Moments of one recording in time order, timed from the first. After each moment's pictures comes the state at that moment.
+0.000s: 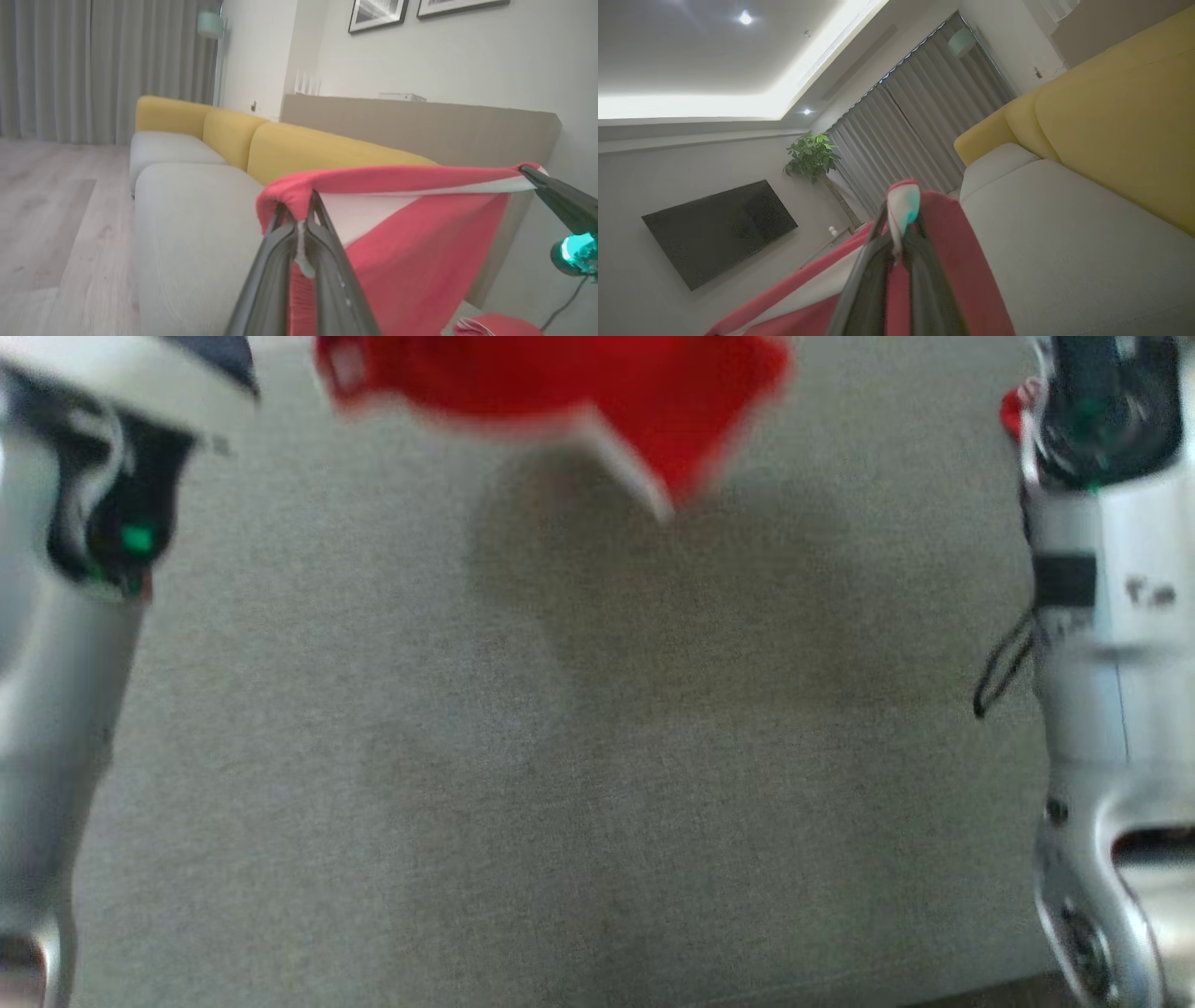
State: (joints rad) left arm -0.93 0.43 -0.40 0.17 -0.82 -0.08 0.17; right arm -0.97 -0.05 0.08 0.34 0.81 0.12 0.12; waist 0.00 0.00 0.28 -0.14
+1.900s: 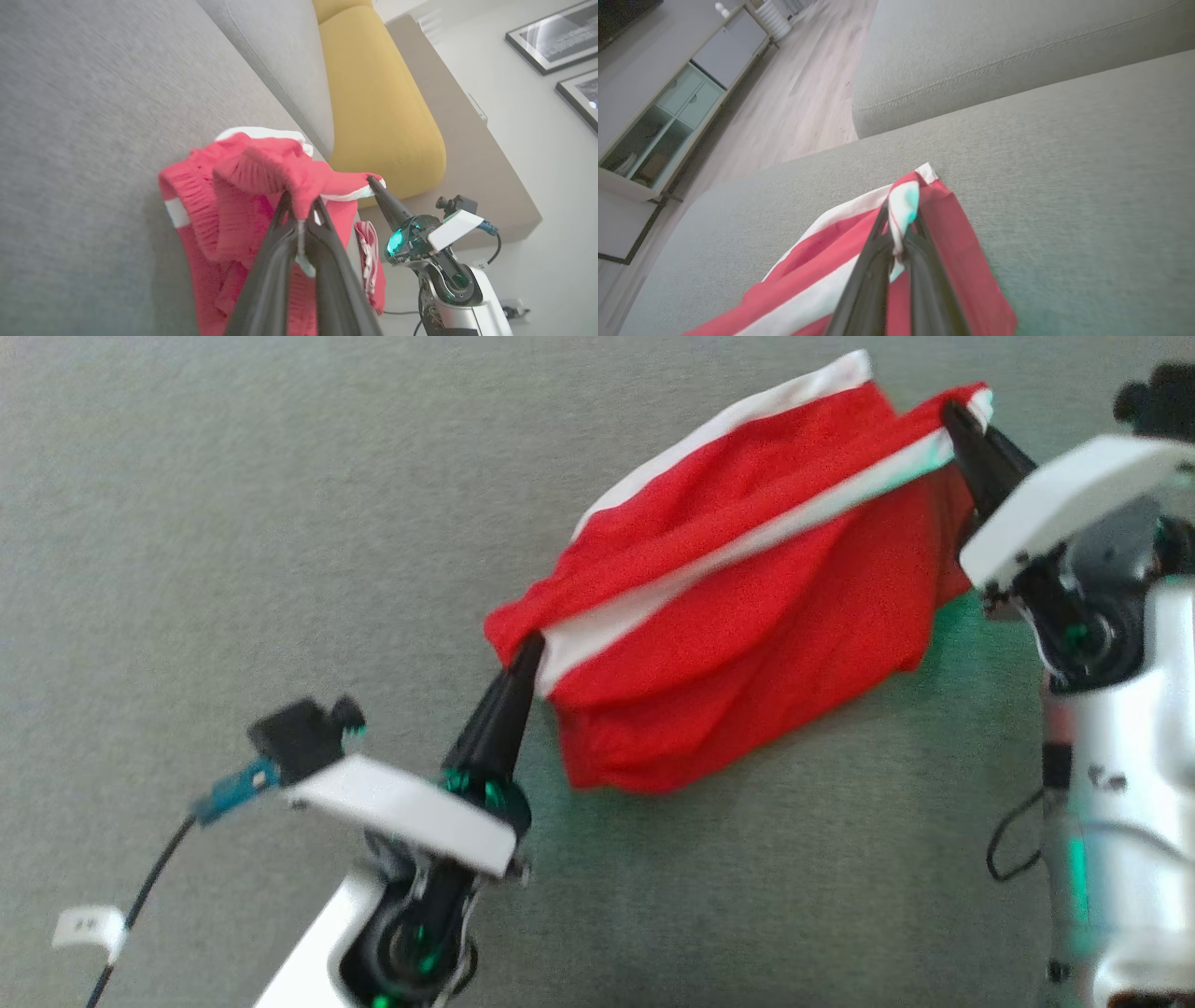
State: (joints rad) left arm -0.24 0.24 -0.61 -0.18 -1.29 0.07 0.04; right arm -0.62 -0.05 -0.08 0.25 0.45 0.12 0.58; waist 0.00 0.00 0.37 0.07
